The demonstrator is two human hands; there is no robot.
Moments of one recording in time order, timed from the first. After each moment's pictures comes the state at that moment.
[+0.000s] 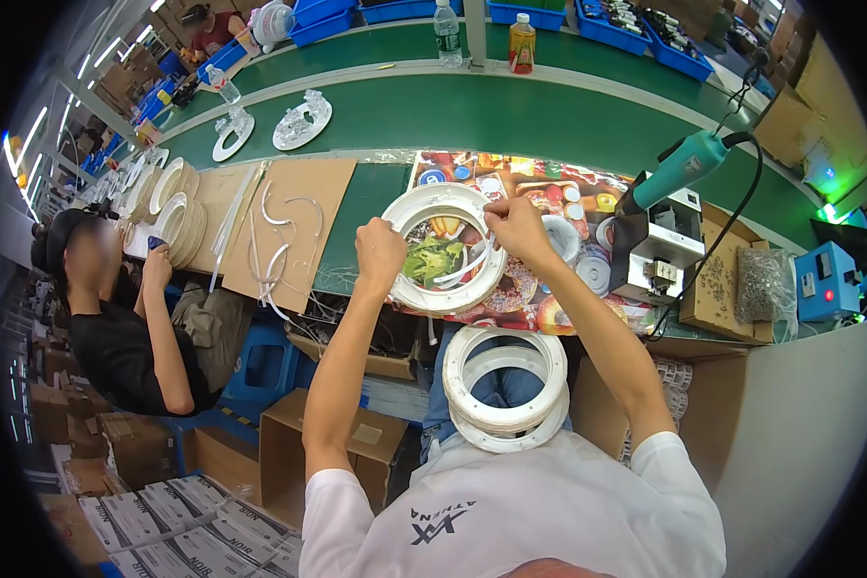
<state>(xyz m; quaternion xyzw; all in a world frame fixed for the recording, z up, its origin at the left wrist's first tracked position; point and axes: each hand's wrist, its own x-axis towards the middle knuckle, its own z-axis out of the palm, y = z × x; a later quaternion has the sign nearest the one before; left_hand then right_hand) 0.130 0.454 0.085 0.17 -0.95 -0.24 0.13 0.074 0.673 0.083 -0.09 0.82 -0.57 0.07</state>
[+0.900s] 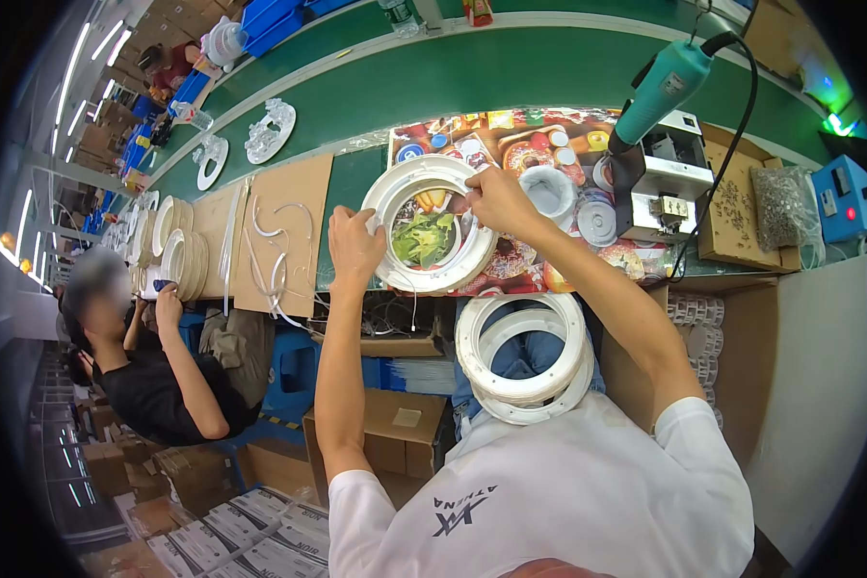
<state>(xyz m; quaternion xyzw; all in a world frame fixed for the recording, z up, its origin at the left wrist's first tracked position) 0.140 0.435 0.082 0.06 -0.98 -0.13 0.10 0.076 0.676 0.066 -0.18 0.86 -0.48 0.04</state>
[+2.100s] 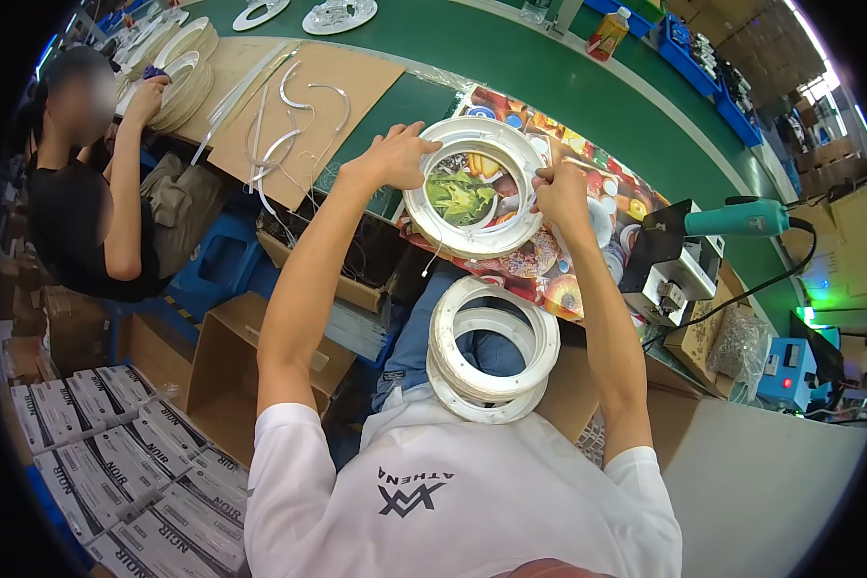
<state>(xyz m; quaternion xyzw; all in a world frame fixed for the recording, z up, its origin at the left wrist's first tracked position) 0.129 0.402 0.088 0.00 -0.98 -0.17 -0.13 0.063 0.661 0.073 -0.14 0.91 -0.38 0.05</state>
